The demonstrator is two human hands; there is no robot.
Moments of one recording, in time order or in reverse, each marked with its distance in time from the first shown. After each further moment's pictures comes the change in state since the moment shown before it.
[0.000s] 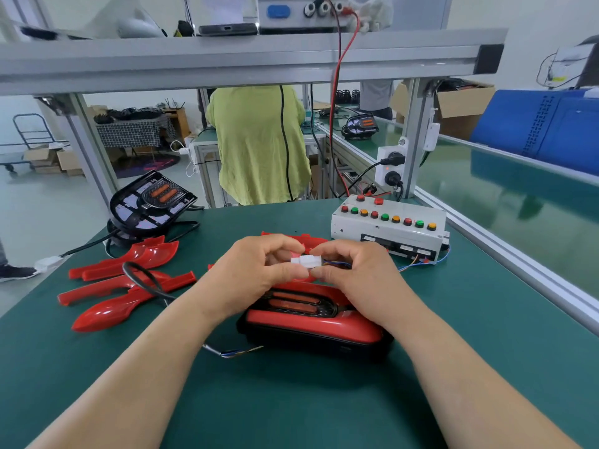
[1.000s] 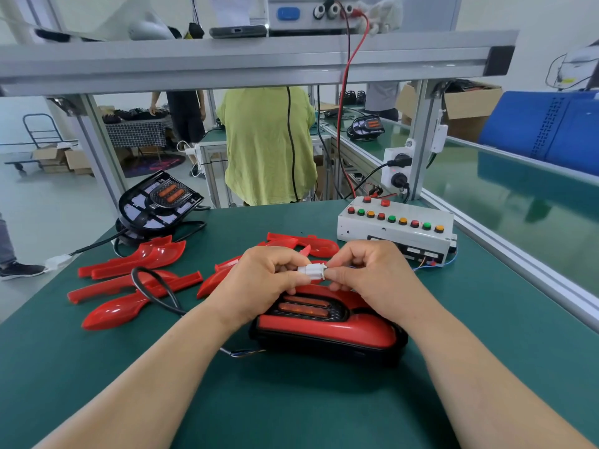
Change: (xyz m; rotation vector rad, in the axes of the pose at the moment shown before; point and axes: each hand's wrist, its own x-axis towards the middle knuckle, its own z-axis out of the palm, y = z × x) left_hand -0.002 -0.012 0.013 -0.073 0.043 0.044; right_hand 0.004 0.007 -0.006 0.066 -0.032 0.090
